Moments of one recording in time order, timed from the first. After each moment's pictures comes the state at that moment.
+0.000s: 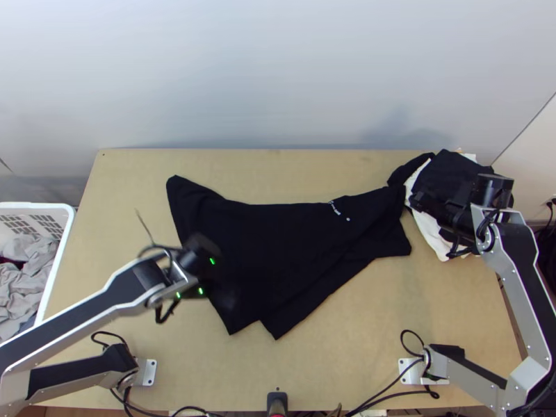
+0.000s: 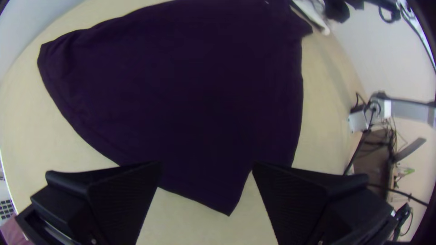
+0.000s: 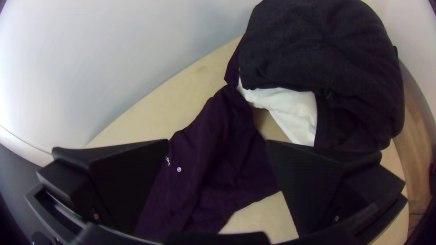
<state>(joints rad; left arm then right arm) -0.82 1.20 0.98 -0.84 0.06 -0.36 -0.08 1.20 1.05 -0.62 -0.19 0.47</state>
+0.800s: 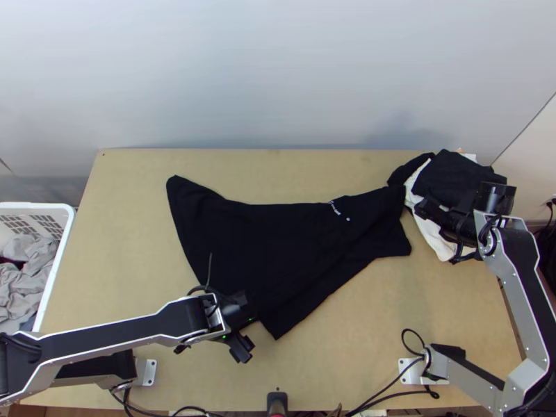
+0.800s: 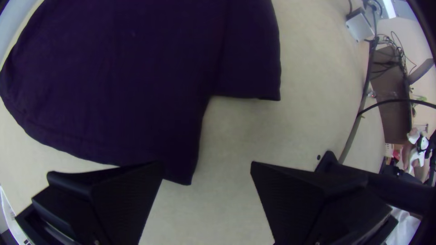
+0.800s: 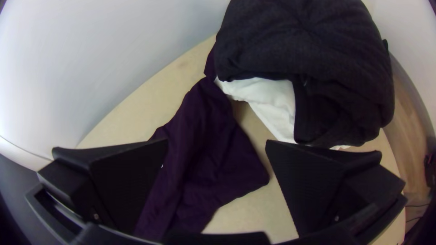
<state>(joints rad) -1.15 1.36 0.88 -0.78 0.04 -0.37 -0.13 1.18 1.00 -0.63 -0.17 0.44</state>
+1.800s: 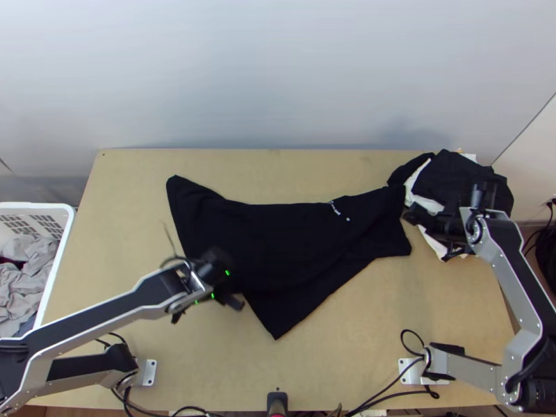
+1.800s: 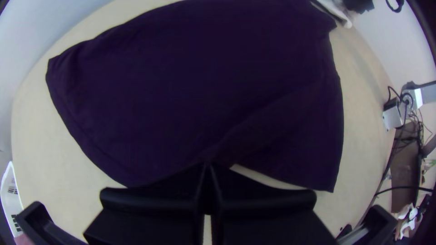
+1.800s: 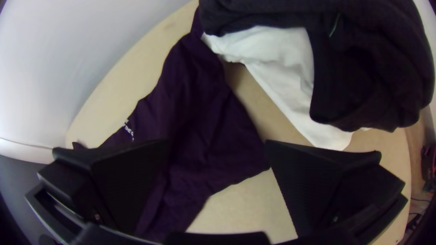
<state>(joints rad) -0.85 1.29 0.85 -0.61 -0.11 -0.29 -0.12 1.32 0.98 -0.66 -0.23 0.42</state>
